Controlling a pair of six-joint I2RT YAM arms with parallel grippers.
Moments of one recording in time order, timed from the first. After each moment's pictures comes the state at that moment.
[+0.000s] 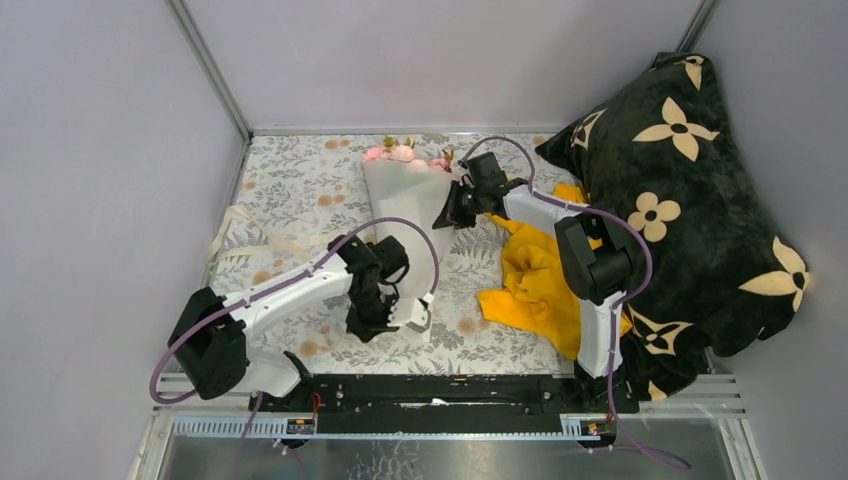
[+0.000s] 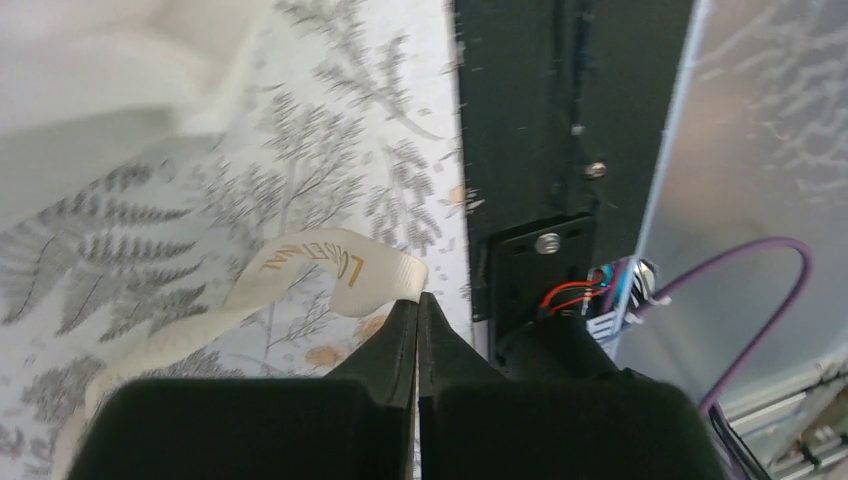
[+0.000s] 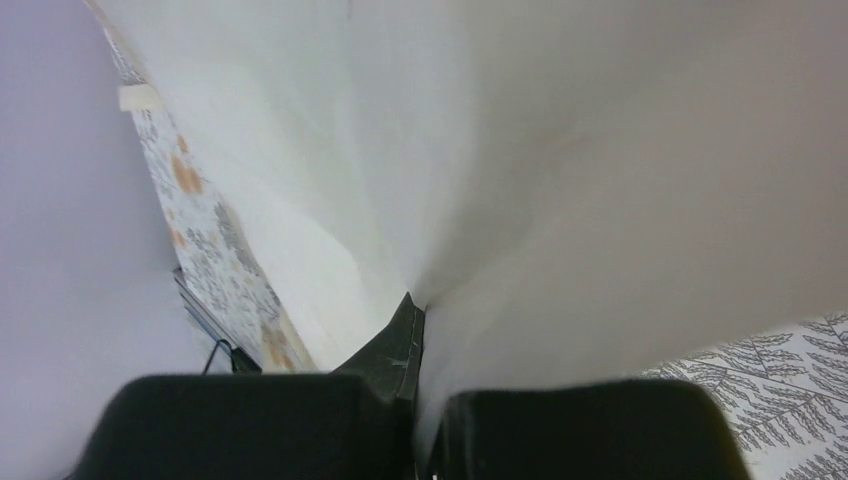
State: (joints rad) left arm -0.77 1.39 0.99 -1.23 0.40 0.88; right arm 0.48 2.03 1.41 -0.27 -0.47 0.69
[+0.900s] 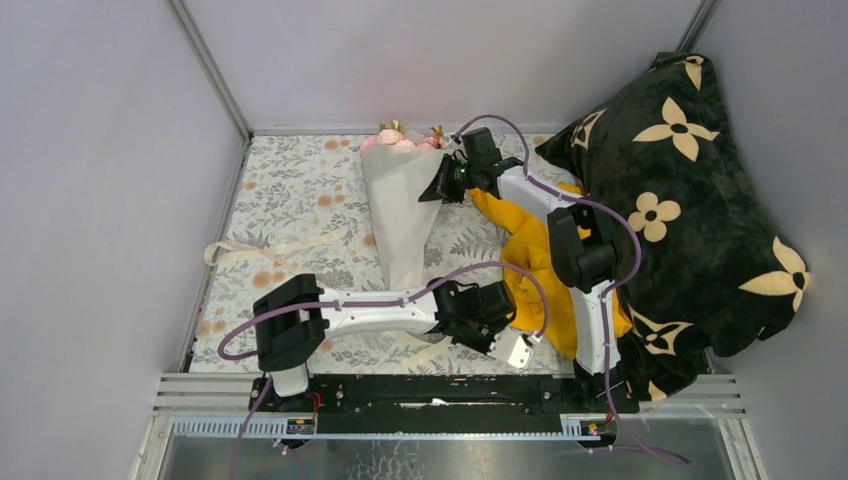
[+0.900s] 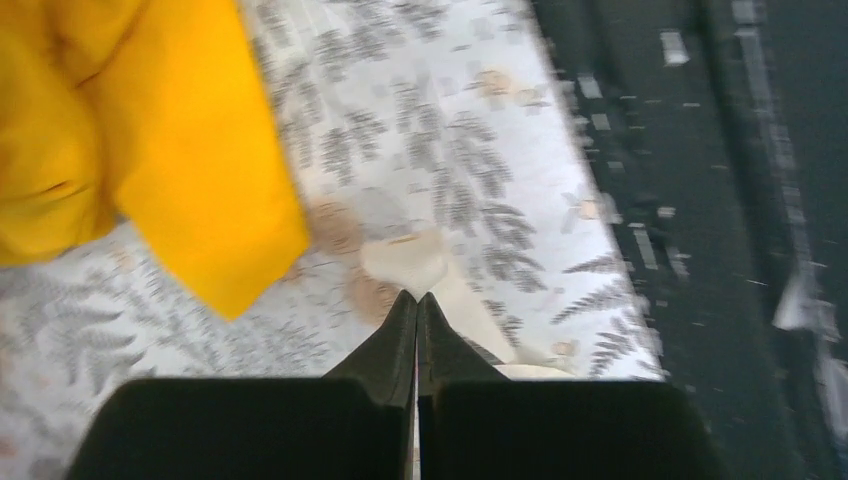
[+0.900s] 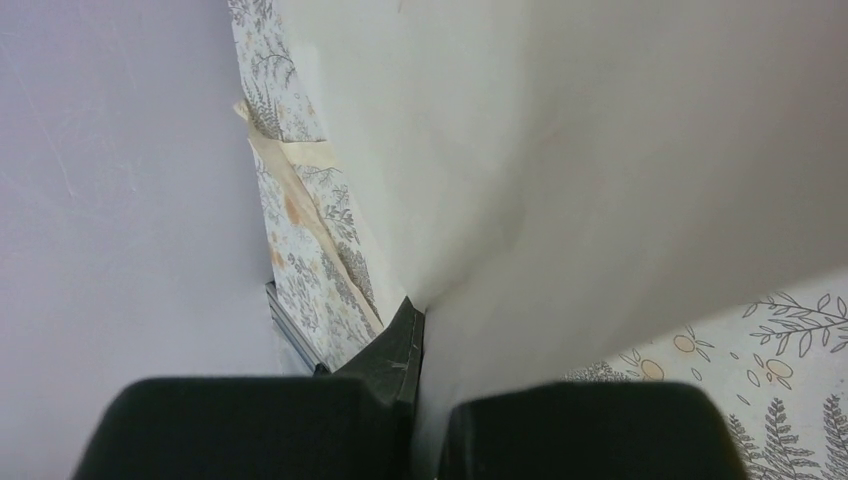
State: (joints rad) left arm -1.27 1.78 1.27 -0.63 0.21 0.76; right arm 0.46 2.16 1.69 -0.27 -0.57 0.80
